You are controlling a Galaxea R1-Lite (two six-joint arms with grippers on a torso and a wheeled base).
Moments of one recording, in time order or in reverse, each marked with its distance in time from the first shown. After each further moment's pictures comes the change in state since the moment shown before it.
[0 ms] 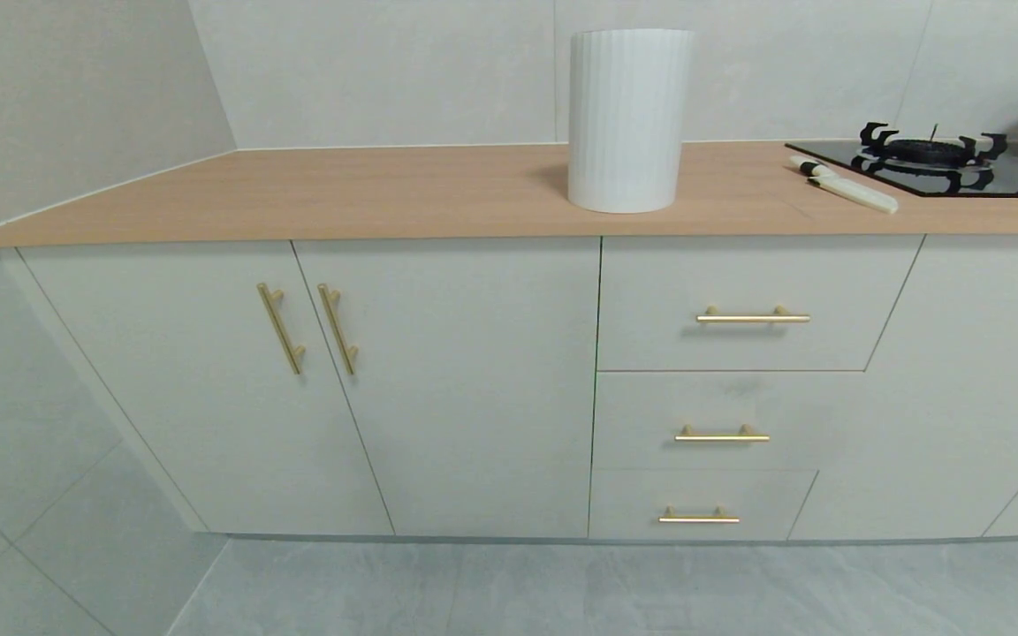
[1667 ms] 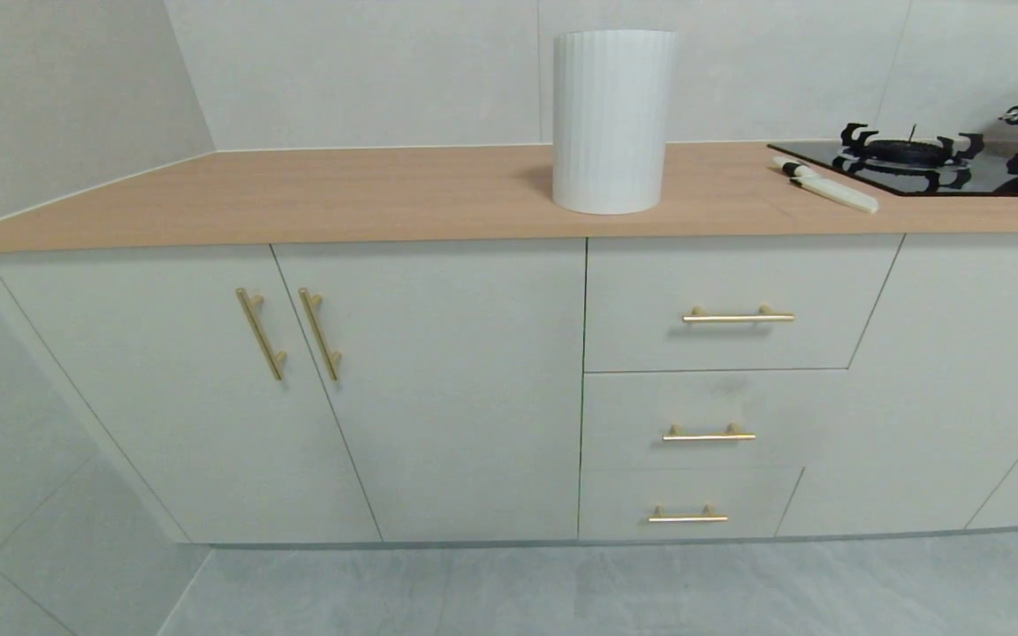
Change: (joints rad) left arm -0.001 0.000 0.000 0.001 0.000 0.002; right arm -0.003 -0.009 0.006 0.066 0.201 0.057
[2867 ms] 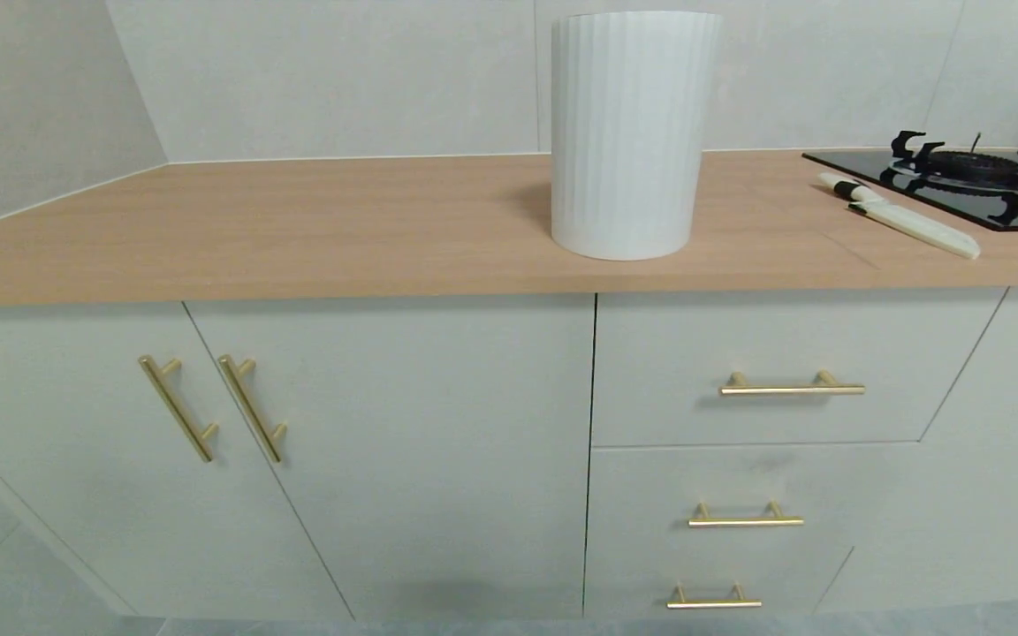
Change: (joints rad) left arm 0.001 0.000 0.000 -0.001 -0.001 0.002; right arm 0.002 0.000 0.000 0.000 -0.001 0.000
